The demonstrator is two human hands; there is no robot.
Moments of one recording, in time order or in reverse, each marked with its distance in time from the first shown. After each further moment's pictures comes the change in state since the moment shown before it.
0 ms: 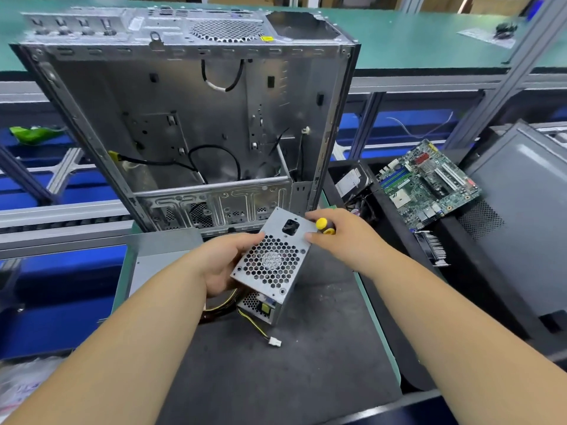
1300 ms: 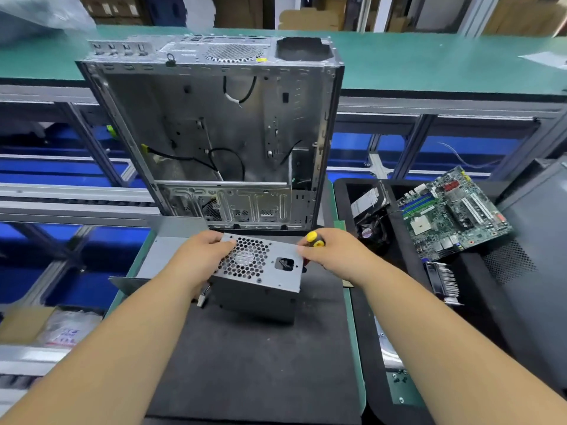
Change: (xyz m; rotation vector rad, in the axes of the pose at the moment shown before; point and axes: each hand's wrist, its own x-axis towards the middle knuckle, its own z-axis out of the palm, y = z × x) left_hand -0.015 -0.036 0.019 0.405 0.748 0.311; right_hand 0.000 0.021 -0.026 0.075 -0.297 -0.025
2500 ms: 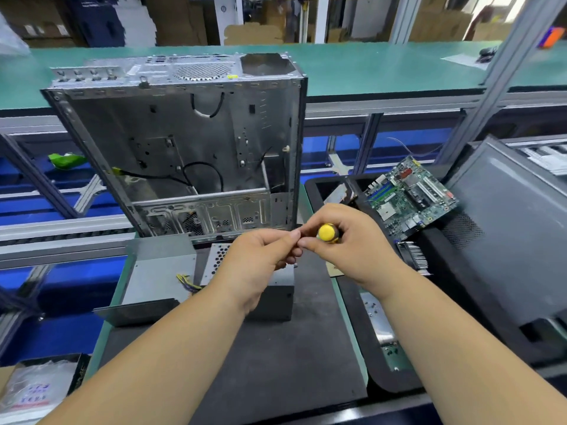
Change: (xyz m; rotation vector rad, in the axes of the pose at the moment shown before) left_hand -0.077 0.059 0.049 -0.436 -0.504 0.354; right_hand -0.076 -0.032 -0.007 0.024 0.445 -0.542
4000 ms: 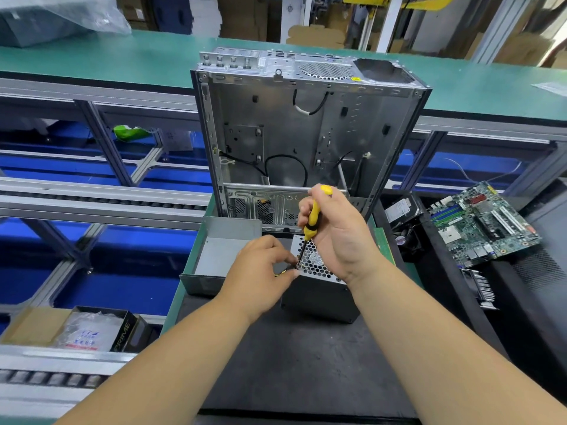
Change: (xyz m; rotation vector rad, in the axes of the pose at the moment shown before) left_hand -0.031 -0.055 -0.139 0.908 0.272 0.370; right_hand 0.061 -0.061 0.145 0.987 -0.029 0.392
